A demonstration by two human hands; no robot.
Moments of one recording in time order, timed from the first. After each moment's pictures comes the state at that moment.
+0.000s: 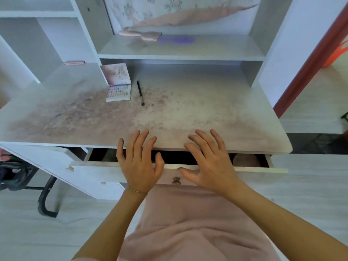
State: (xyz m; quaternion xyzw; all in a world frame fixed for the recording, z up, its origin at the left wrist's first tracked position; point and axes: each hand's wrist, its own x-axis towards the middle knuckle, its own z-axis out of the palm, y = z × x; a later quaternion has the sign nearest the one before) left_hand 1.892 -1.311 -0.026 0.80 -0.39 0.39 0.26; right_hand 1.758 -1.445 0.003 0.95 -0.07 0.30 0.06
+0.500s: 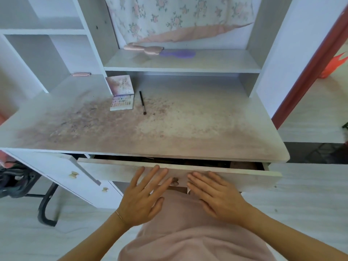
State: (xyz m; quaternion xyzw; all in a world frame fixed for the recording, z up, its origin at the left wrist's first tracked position) left_hand 1.888 -1.262 -0.067 0.69 -0.64 0.32 0.09; right_hand 1.711 -1.456 -0.049 0.96 0.09 0.22 0.11
